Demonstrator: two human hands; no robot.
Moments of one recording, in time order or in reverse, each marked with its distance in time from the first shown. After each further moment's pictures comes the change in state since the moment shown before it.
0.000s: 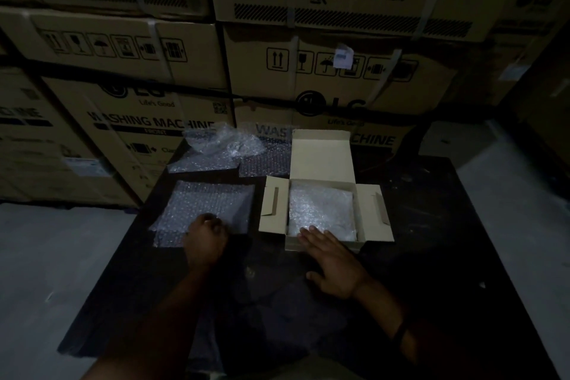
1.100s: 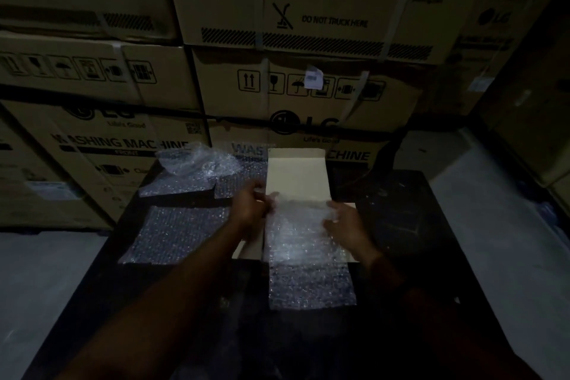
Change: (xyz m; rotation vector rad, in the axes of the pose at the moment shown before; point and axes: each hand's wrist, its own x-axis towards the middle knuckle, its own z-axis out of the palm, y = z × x) left_hand 0.055 0.181 0.005 -0.757 -0.426 -0.139; right_hand 0.033 0.069 -0.082 0.893 0.450 0.698
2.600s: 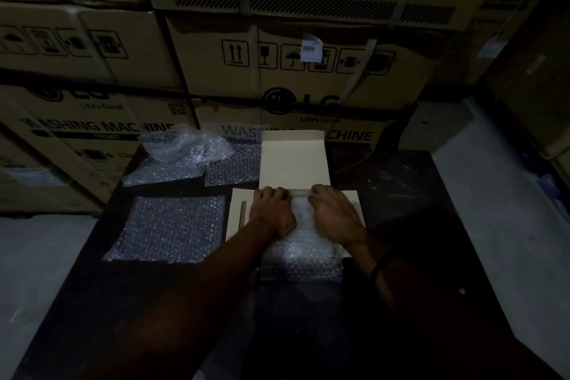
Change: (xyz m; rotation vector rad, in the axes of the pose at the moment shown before) left_hand 0.032 -0.036 0.058 1.438 -0.297 0.301; right_hand 0.050 0.021 0.018 -1.051 -0.165 -0.561
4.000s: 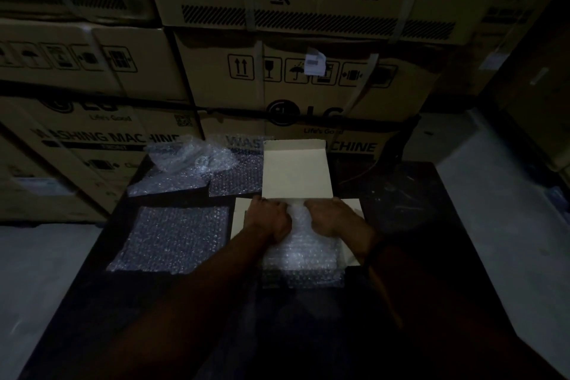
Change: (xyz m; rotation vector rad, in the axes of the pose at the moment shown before) left_hand 0.008 -0.020 0.002 0.080 0.109 0.016; right_hand 0.032 -0.001 -0.013 0.002 -0.292 0.025
